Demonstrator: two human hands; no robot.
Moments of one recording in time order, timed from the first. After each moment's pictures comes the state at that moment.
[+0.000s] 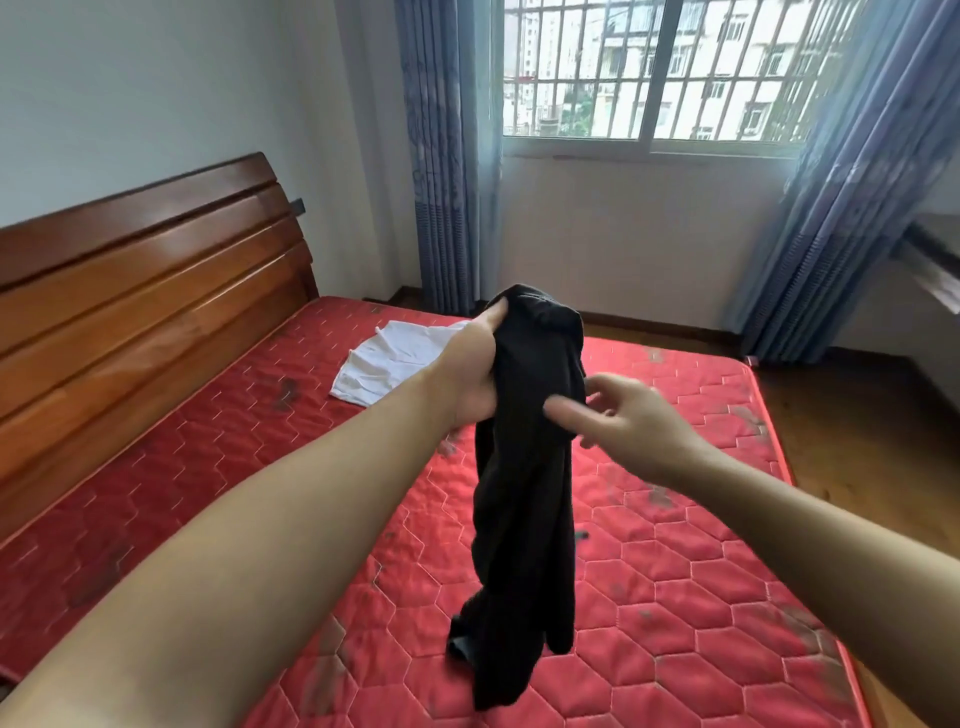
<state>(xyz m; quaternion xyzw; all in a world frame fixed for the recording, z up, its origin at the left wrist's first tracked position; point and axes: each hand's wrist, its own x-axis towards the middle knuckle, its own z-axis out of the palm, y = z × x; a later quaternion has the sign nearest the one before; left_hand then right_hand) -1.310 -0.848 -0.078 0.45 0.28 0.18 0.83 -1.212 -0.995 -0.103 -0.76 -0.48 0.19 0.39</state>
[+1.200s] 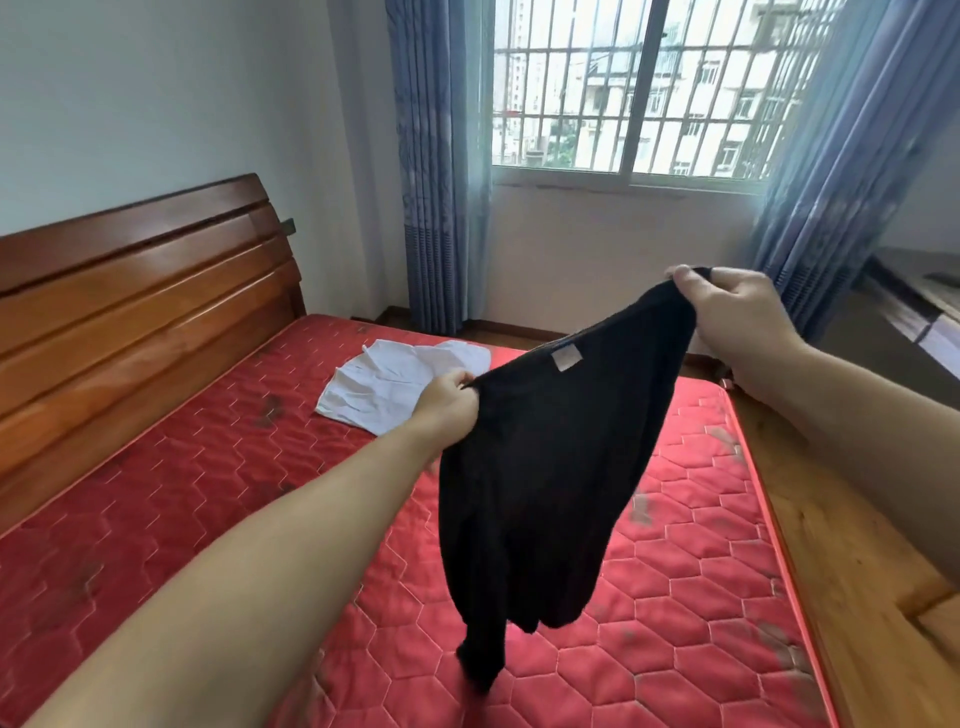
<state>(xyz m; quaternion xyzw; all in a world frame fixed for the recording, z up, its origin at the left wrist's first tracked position) -1.327 -0.836 -0.124 0.76 0.41 0.21 0.46 -1.151 -1.013 -0.013 -0.75 -0.31 0.07 0.58</state>
